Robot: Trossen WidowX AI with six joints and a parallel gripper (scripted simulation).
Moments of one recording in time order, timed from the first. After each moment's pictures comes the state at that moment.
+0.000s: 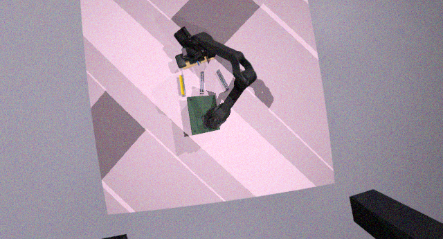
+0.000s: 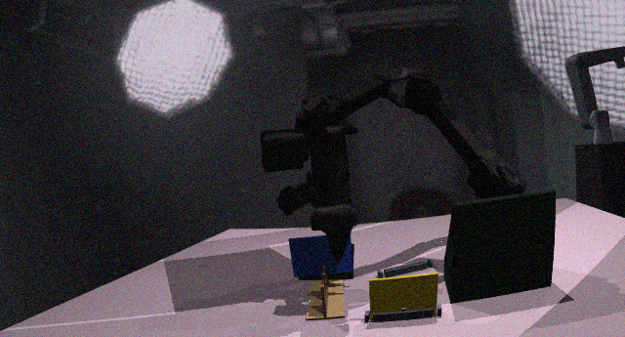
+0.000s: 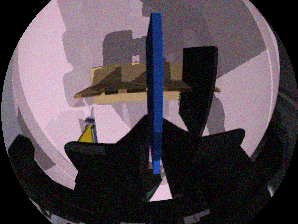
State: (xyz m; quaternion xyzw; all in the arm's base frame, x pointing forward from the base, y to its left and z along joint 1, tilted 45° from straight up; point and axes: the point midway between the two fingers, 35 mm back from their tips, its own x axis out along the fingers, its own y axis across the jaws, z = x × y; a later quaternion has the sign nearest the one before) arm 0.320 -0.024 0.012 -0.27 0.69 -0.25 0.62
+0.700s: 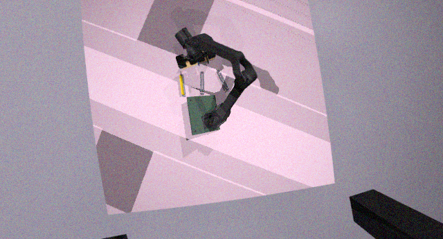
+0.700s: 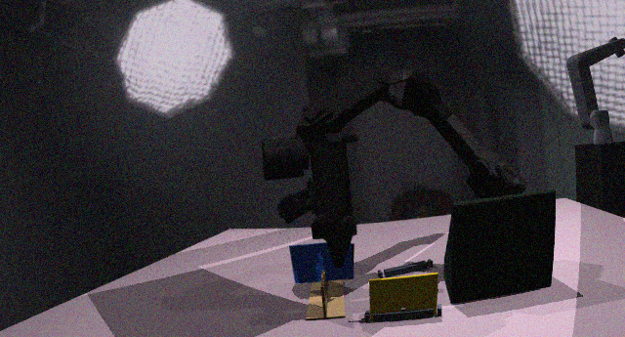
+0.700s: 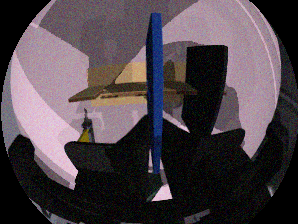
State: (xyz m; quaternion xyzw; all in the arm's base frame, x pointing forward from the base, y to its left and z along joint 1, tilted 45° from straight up) arm 0.319 -0.033 0.003 -0.27 0.69 -0.25 0.62
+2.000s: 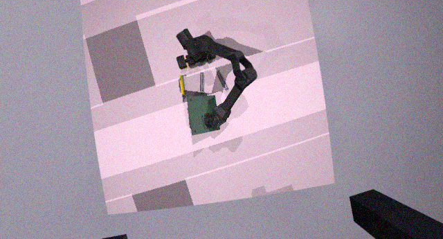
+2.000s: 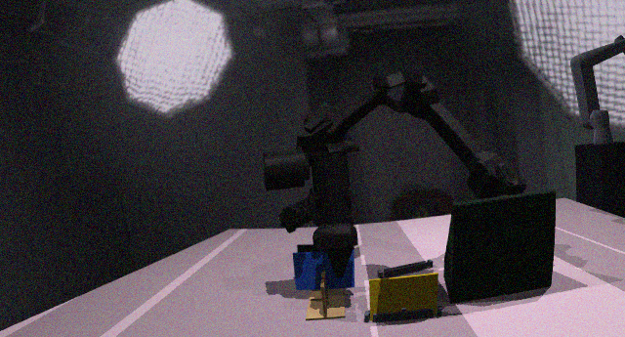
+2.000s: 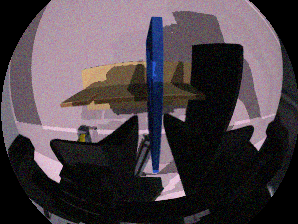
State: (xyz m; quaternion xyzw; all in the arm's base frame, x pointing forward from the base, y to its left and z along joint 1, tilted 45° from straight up) arm 0.317 -0.044 -0.008 -0.27 0.69 -0.25 0.62
